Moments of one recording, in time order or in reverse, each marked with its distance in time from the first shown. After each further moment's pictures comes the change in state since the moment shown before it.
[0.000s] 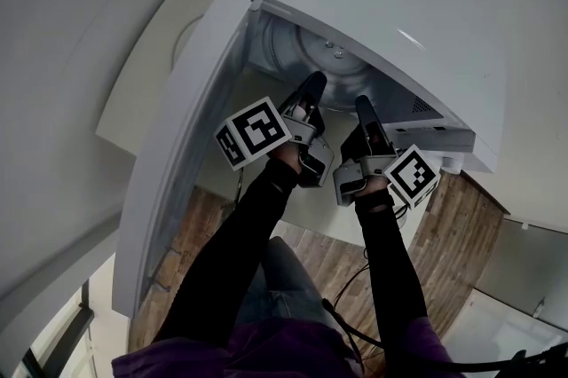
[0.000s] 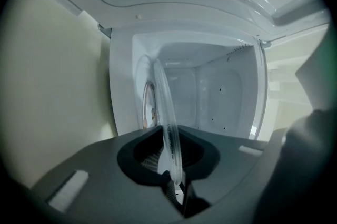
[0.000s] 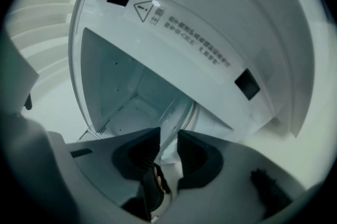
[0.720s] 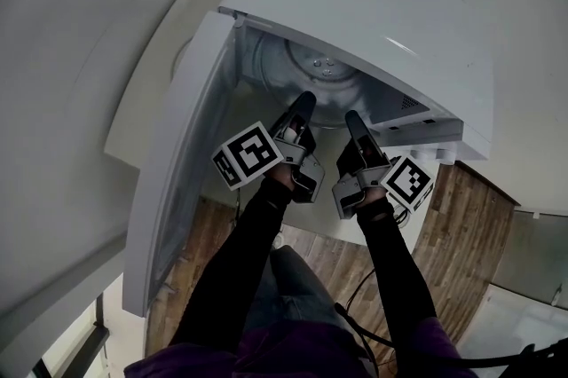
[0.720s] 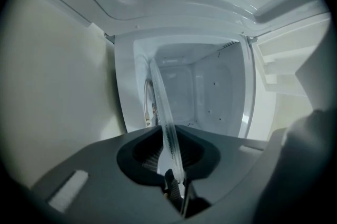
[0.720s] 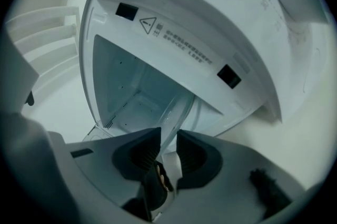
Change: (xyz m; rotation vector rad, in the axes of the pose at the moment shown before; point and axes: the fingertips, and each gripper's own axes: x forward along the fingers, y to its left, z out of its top) left arm -0.014 0.003 -0.010 0.051 0.028 0.000; right arm -0.013 -0.005 -0.012 -0.003 0.063 0.006
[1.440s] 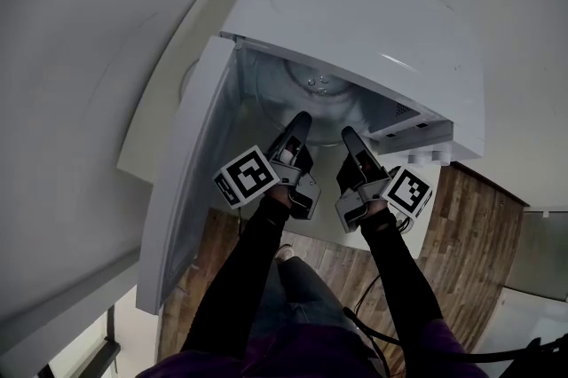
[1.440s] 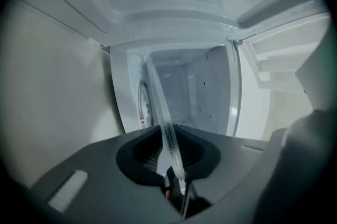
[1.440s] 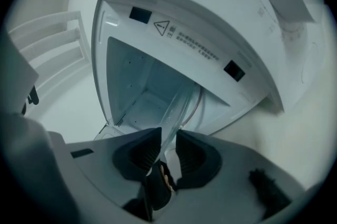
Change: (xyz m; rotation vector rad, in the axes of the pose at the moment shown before) left arm -0.018 -0.014 -0.001 0.040 0.011 -0.041; right arm -0.010 0.016 -0.007 0.021 0.022 0.078
